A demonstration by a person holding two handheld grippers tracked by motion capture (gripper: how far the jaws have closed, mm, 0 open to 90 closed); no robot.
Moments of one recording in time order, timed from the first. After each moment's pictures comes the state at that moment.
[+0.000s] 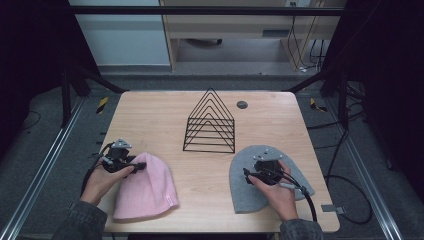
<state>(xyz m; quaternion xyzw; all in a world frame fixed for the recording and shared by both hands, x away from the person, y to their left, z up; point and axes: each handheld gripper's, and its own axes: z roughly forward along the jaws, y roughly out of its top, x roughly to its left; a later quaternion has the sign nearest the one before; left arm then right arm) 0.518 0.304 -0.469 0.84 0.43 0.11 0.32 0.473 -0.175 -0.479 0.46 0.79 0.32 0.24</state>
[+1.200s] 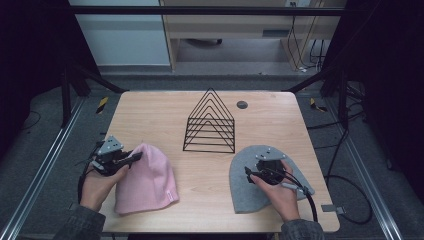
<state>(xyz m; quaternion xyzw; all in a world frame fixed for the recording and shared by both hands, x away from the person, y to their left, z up) 0.476 0.294 -0.414 0.80 0.38 0.21 0.40 0.470 -0.179 -0.472 0.46 0.79 0.33 0.25</state>
